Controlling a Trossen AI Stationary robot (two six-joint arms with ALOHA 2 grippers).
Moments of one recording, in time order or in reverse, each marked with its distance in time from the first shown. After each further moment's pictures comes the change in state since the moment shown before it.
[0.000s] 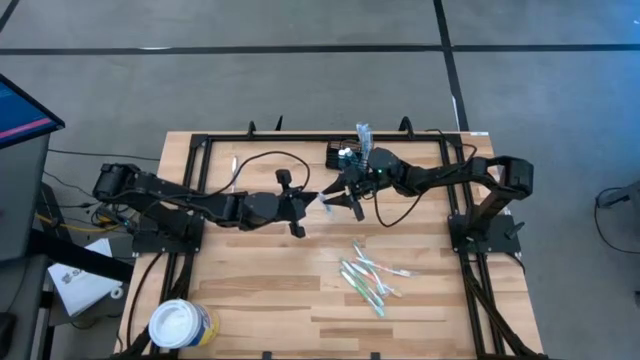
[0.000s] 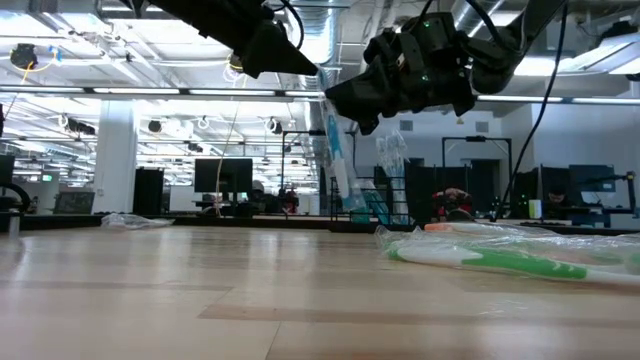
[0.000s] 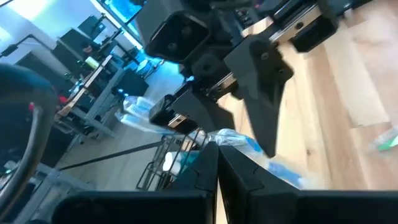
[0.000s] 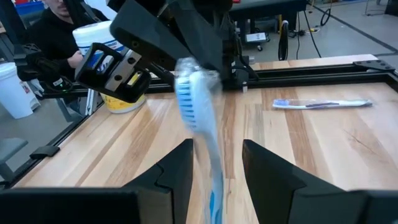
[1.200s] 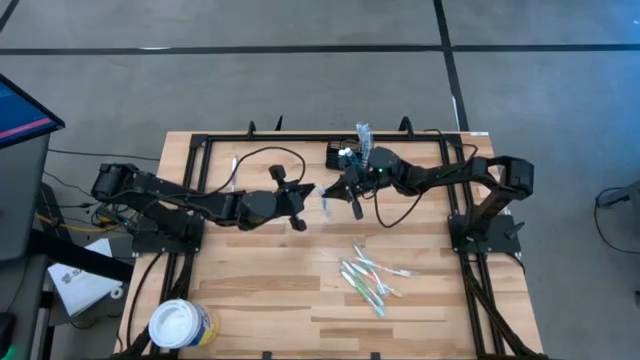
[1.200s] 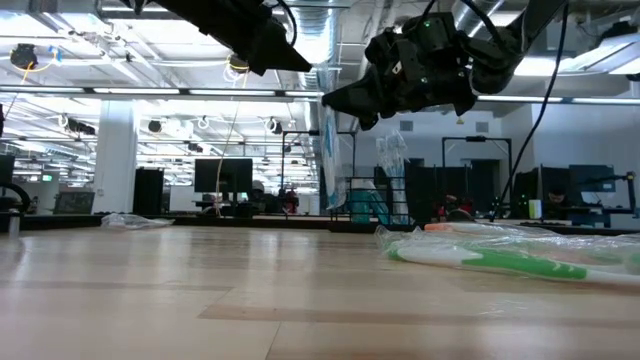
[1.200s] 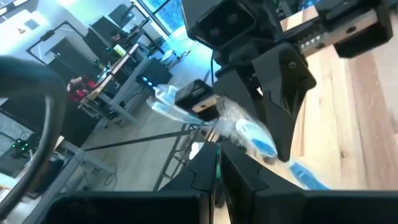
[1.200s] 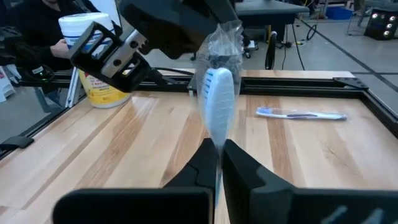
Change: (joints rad) left arm 0.006 -0.014 -0.001 0.017 -0.120 -0.016; right arm -0.008 -0.004 0.000 0.005 0.039 -0.094
